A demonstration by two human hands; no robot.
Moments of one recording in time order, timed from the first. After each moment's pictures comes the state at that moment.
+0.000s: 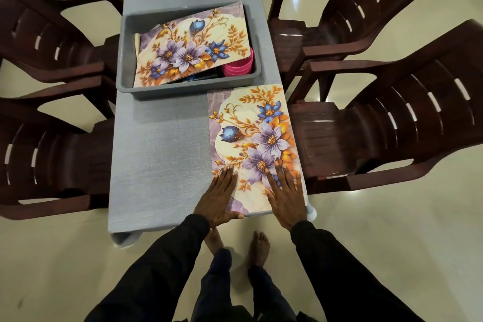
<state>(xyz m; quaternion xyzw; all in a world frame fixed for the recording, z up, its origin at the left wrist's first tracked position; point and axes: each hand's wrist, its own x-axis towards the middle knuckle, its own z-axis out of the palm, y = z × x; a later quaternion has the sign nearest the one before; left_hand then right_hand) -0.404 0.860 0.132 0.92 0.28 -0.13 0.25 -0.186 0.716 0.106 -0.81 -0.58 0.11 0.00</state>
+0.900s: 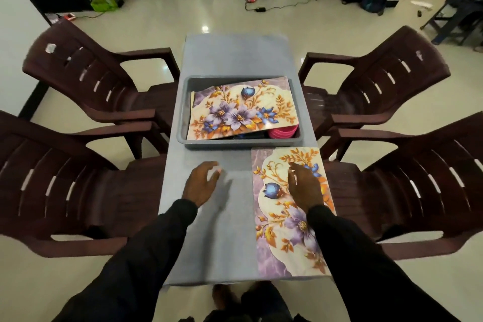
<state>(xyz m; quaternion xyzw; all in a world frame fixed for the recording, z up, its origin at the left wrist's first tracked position) -0.478 1.080 0.251 0.76 0.49 0.18 0.39 -0.196 0.933 0.246 -0.83 -0.49 0.07 0.26</state>
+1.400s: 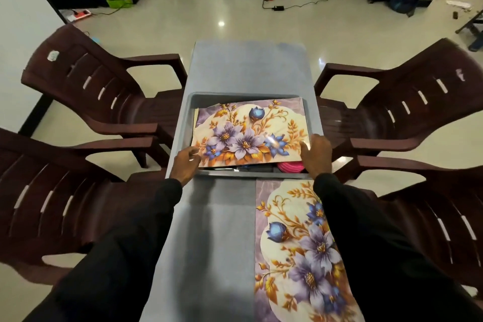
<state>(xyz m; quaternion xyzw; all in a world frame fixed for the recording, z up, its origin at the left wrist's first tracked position) -0.441 1.255 0.249 0.65 0.60 0.19 0.43 -0.078 1.130 0.256 -0.86 -0.41 0.11 0.28</state>
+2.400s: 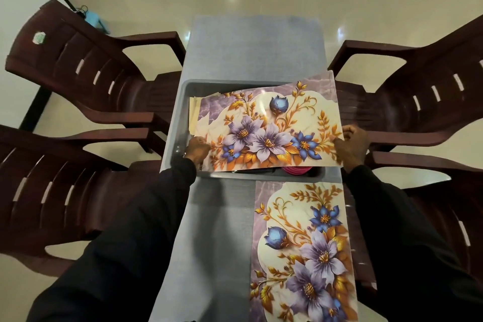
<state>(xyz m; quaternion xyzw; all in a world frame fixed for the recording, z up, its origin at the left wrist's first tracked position) -0.370 1.313 0.207 0.50 0.69 0.15 0.50 0.009 1.151 0.244 -0.85 -0.27 0.20 0.41</state>
